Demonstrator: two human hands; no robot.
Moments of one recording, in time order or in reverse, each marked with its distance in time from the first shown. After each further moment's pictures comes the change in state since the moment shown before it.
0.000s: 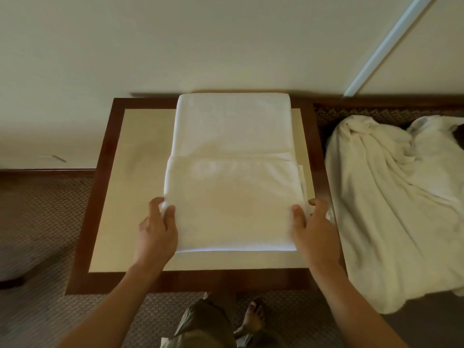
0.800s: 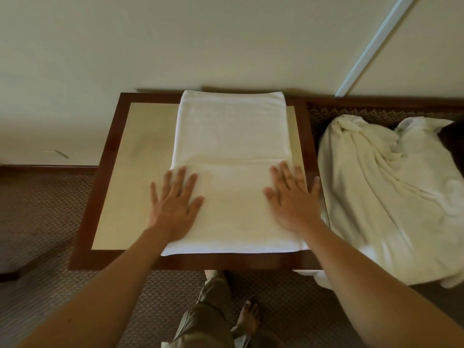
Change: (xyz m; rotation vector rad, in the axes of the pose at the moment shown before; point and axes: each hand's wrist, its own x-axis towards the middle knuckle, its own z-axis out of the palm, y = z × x) left_hand 0.018 -0.017 0.025 0.675 -0.218 0.345; right_hand 0.035 -0.009 0.005 -0.508 -0.300 -0.422
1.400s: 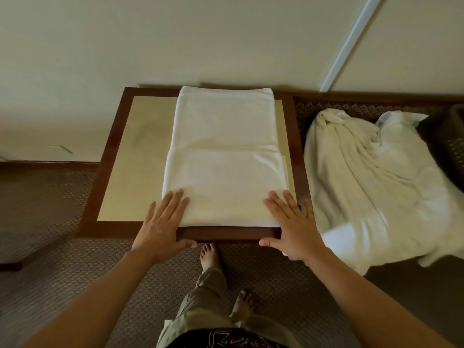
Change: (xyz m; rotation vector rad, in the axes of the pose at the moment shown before) left_hand -0.111 -0.011 0.026 0.060 -0.025 0.224; right_hand -0.121 0.040 0.040 -0.047 0.005 -0.274
